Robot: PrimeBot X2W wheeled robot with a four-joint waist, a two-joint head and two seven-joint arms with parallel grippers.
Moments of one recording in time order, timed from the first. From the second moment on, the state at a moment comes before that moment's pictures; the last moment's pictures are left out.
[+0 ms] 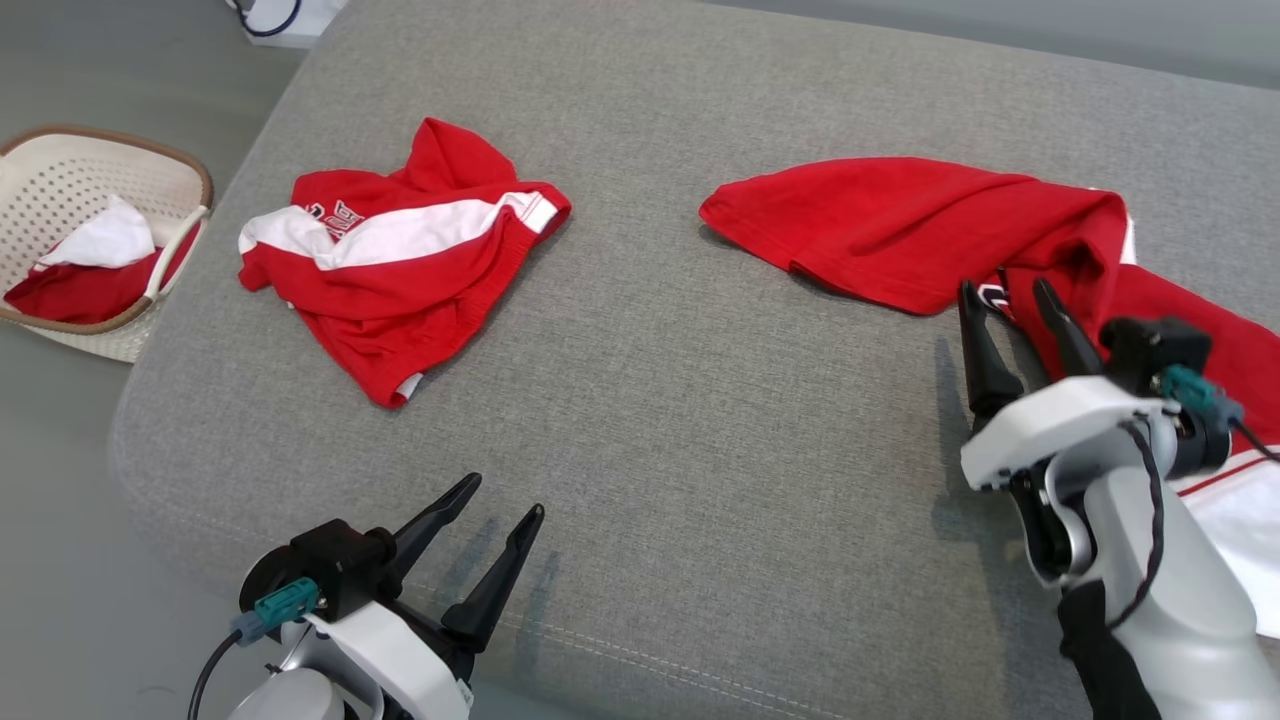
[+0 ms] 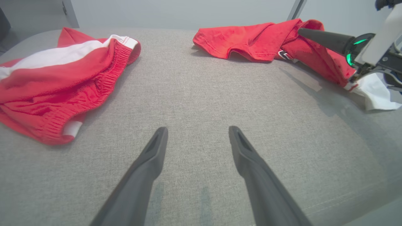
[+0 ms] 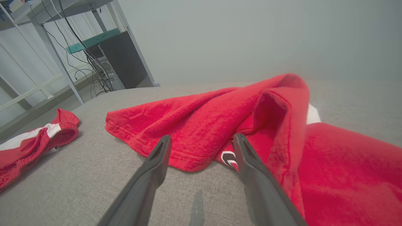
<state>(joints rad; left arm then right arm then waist) -0.27 0.39 -0.67 0.29 -0.64 -0.13 -0.25 -0.54 -0.06 0.09 0.66 0.27 0.13 -0.21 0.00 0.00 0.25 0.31</state>
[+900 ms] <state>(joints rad) -0.27 0.39 -0.71 0.28 -0.66 -0.13 -0.25 -0.78 -0.07 -0.07 0.96 0.27 0.13 -0.25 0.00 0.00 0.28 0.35</state>
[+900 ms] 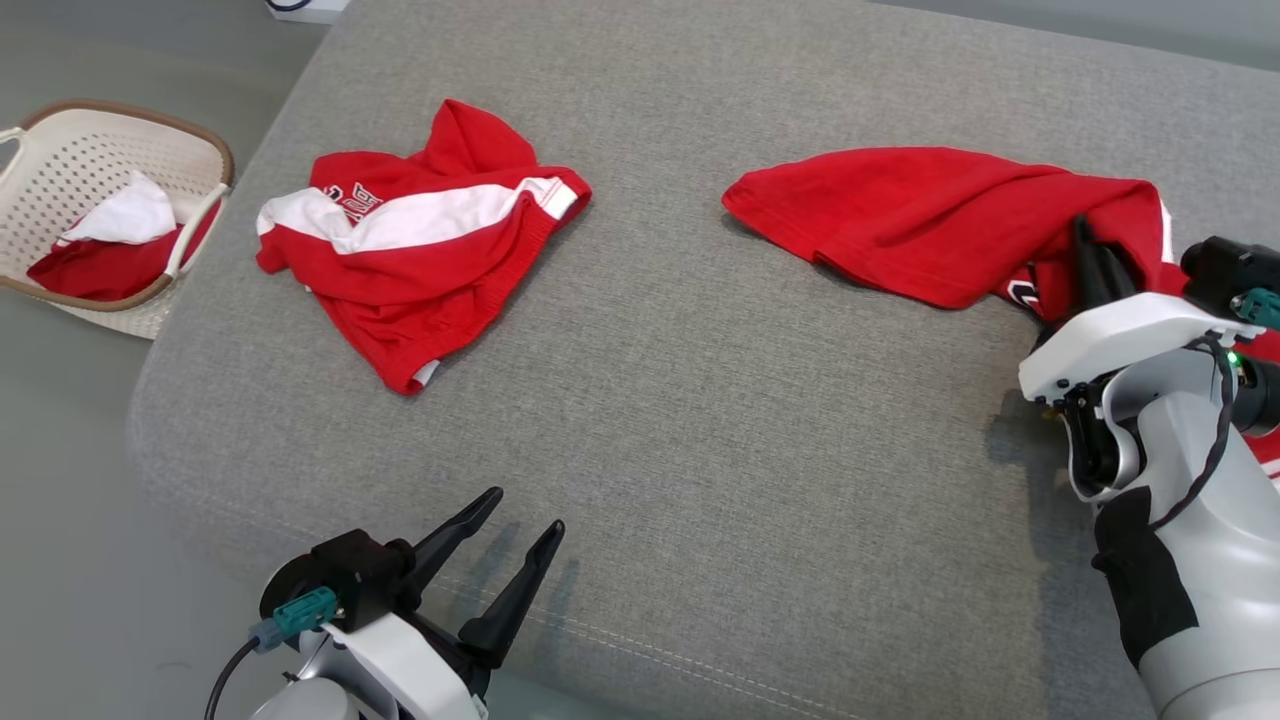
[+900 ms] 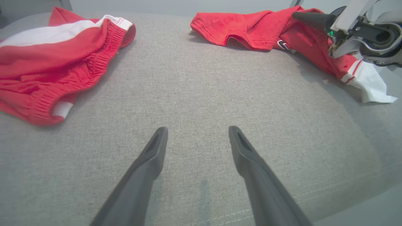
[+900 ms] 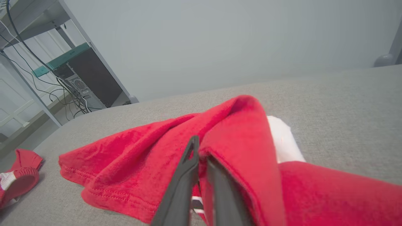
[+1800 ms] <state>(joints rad) -0.25 0.37 -0.69 0.30 -0.64 -0.13 -0.25 -0.68 -0.06 0.78 0.60 1.08 0.13 -0.20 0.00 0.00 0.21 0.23</state>
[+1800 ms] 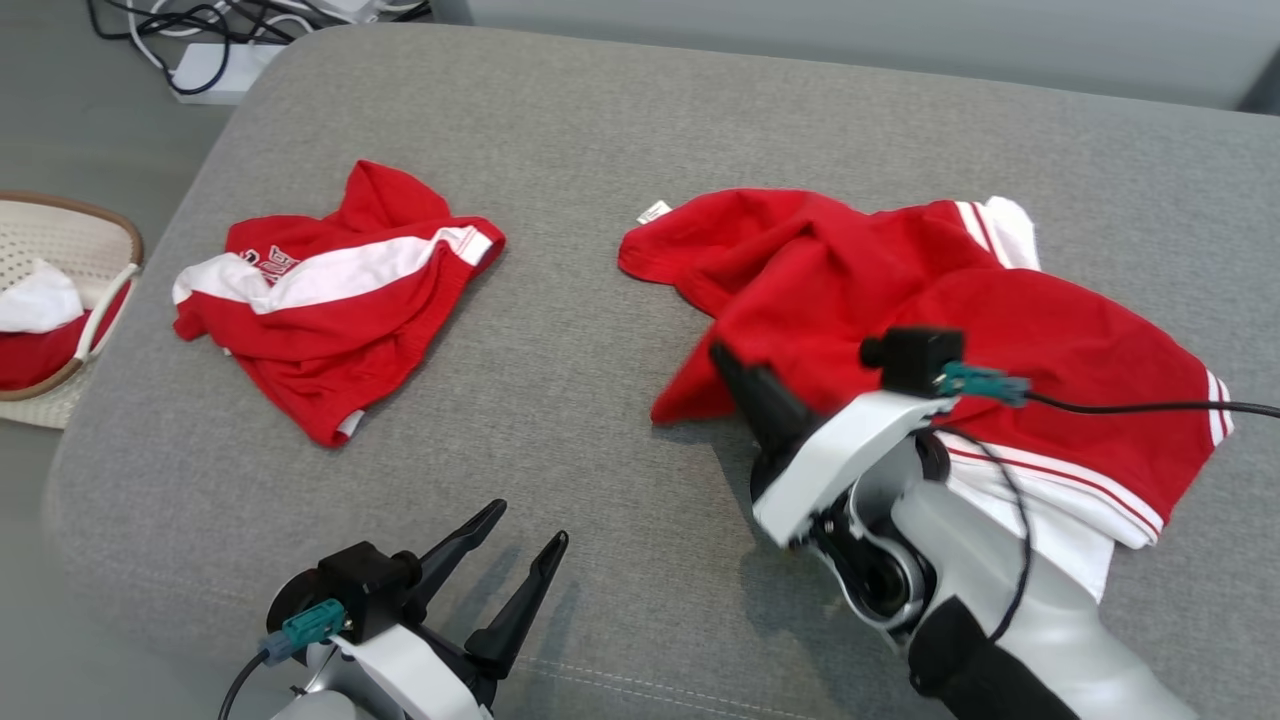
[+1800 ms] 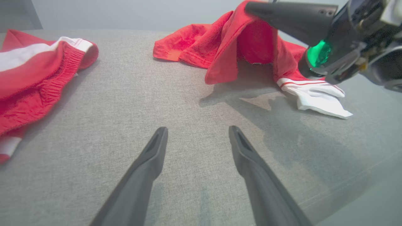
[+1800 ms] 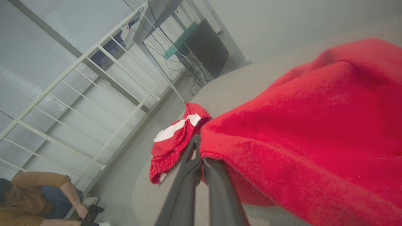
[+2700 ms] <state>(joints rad) -0.26 0.44 -0.64 0.28 -0.53 -0.13 -0.25 -0.63 -0.06 0.62 0.82 0.71 0.13 -0.14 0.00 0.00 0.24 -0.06</state>
